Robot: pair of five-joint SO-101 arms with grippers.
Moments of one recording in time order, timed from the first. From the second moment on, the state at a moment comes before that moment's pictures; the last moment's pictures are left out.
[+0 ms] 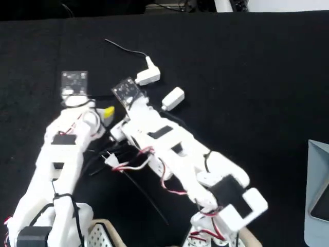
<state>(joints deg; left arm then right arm) -5.1 -31.9 62.0 21.0 -0.4 -34.8 2.4 43.7 14.5 6.0</state>
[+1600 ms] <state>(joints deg) -31.1 -72.7 84.1 42.2 0.0 -33.5 -16.0 40.0 49.1 -5.8</state>
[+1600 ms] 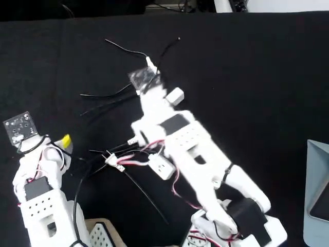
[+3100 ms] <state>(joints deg) -31.7 -72.7 84.1 42.8 -1.5 -24.2 17.4 12.5 69.5 40.8</state>
